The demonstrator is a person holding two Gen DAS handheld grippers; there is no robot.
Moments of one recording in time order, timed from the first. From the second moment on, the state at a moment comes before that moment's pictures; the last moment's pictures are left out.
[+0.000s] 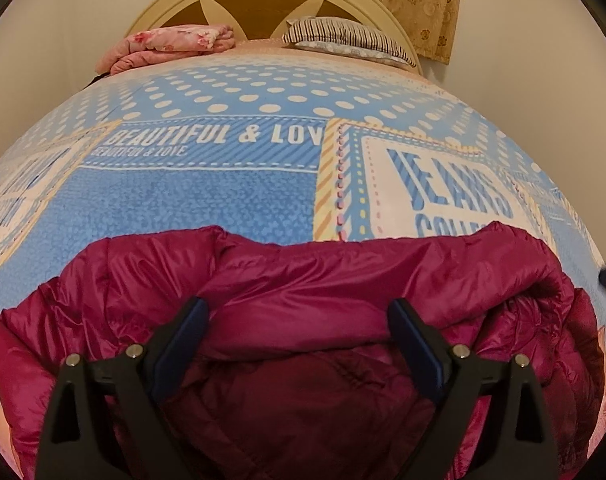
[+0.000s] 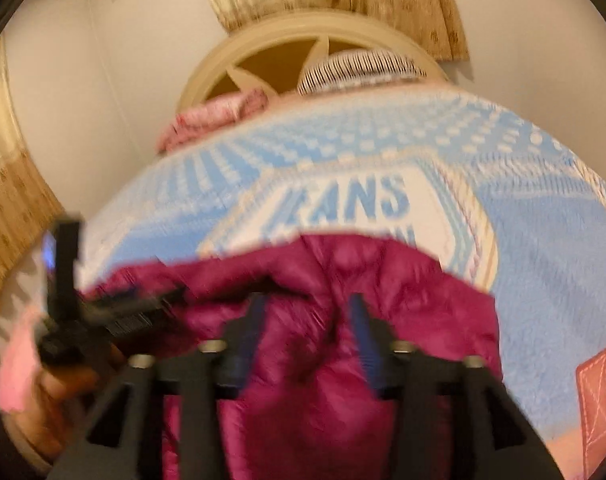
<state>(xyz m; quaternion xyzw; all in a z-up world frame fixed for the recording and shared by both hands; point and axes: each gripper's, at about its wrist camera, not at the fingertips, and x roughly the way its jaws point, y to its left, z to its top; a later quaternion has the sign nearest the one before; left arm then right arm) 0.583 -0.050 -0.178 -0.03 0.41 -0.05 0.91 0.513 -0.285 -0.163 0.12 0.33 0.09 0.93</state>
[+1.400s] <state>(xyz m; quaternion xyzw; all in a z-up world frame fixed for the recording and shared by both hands) 0.600 -0.076 -0.190 0.04 0.45 -0.03 0.89 0.572 -0.238 -0.229 0.03 0.43 0.07 0.90</state>
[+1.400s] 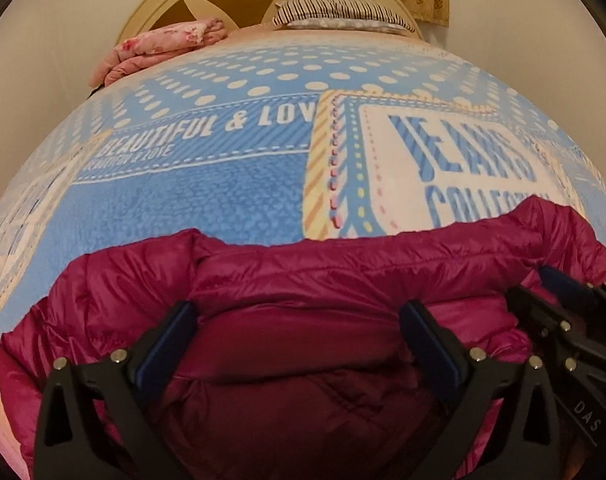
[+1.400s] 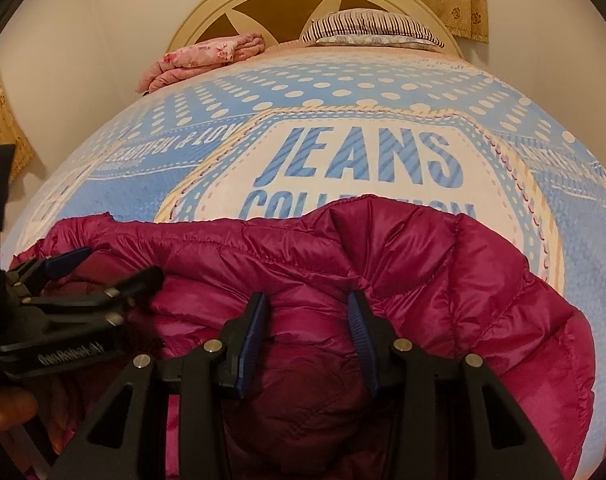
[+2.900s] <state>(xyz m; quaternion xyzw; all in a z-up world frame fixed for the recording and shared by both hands) 0.604 -0.076 -0.195 0.04 0.45 -0.02 0.89 0.574 -0.235 -0.231 0.02 0.44 0.06 0.90</state>
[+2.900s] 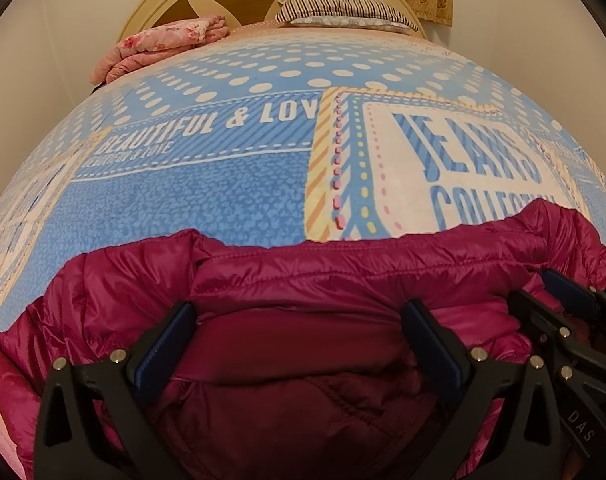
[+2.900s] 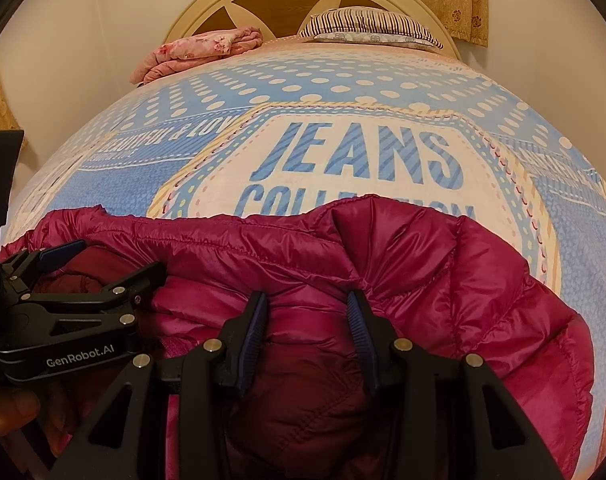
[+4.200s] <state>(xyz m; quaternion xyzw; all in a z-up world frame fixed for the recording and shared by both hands) 0.164 0.067 -0.181 -0.07 0.40 -0.05 0.91 0.116 -0.418 -0.203 0.17 0.46 0.06 0.87</state>
